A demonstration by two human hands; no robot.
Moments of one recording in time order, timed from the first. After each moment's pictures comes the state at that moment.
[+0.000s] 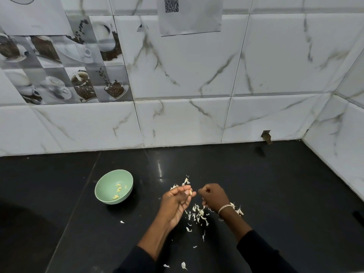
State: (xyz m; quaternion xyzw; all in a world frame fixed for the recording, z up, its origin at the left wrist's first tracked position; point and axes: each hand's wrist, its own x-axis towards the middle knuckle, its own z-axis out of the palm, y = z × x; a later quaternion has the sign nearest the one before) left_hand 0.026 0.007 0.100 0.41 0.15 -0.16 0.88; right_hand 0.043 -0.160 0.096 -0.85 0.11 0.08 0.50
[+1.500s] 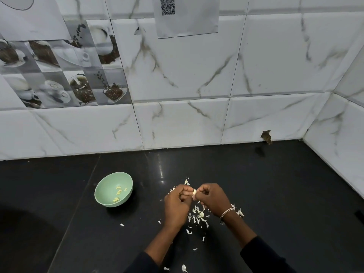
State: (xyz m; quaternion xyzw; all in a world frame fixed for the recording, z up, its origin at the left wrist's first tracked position) left_hand 0.017 -0.007 0.105 0.78 0.00 0.04 0.63; right_hand 0.031 -0.160 0.116 -0.84 0.02 0.05 0.54
